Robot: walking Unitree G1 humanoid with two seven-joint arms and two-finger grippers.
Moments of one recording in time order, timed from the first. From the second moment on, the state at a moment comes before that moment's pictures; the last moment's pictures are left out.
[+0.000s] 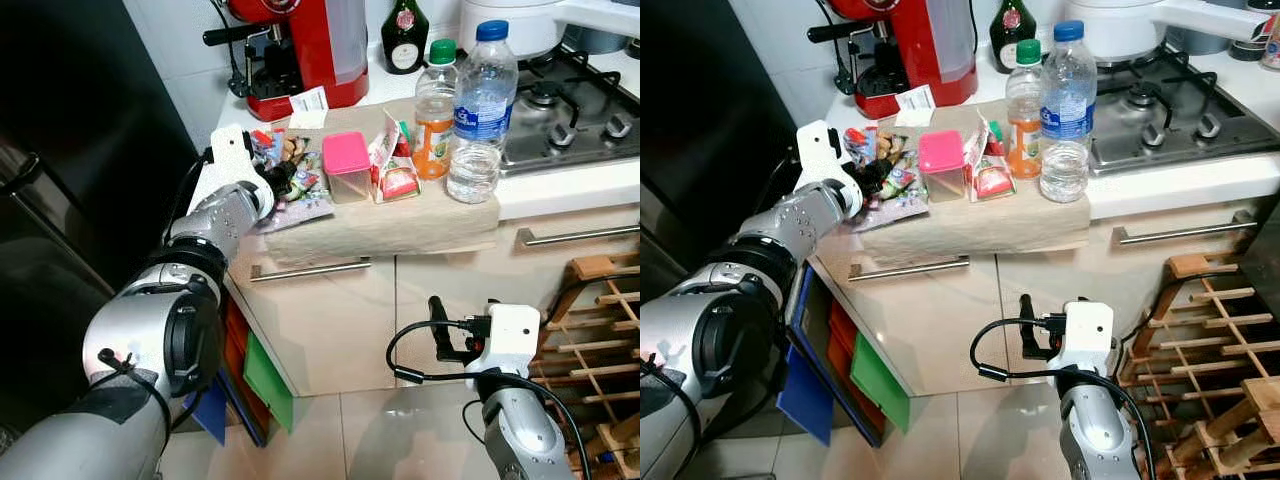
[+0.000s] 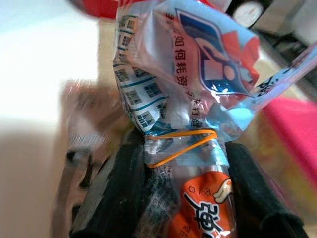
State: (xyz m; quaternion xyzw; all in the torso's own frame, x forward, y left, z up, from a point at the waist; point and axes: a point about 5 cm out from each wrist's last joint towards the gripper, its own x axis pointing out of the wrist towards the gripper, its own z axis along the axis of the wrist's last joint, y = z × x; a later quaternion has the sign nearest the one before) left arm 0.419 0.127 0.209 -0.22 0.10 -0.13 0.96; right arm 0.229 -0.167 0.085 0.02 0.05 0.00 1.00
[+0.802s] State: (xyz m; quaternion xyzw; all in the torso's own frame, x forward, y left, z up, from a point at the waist) left arm 0.370 0.182 0.290 -0.04 -0.19 -0.15 0.97; right arm 0.294 -0.174 0.183 -0.02 -0.15 -0.03 0.99
